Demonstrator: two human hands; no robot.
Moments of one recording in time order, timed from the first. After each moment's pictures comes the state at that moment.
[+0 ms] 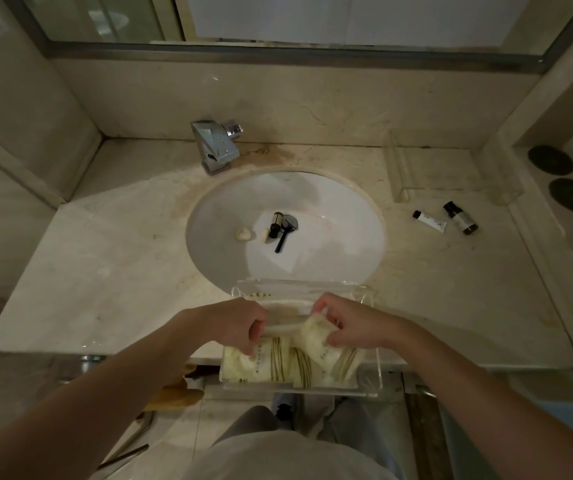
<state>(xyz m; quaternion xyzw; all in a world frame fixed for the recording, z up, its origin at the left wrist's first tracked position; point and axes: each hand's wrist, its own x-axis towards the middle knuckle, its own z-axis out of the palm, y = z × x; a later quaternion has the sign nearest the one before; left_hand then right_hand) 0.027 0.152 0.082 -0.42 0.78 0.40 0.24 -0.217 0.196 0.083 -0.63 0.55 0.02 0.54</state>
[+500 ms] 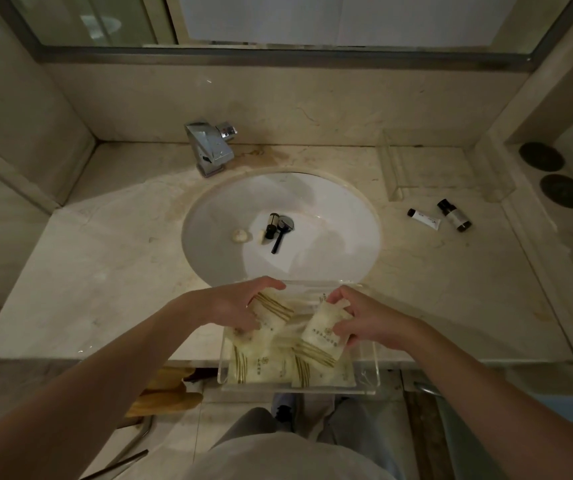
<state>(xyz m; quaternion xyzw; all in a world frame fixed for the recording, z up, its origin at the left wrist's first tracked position) 0.024 0.137 0.110 -0.47 0.69 0.52 0.15 -0.229 0.201 0.081 -0.45 0.61 -0.11 0.64</state>
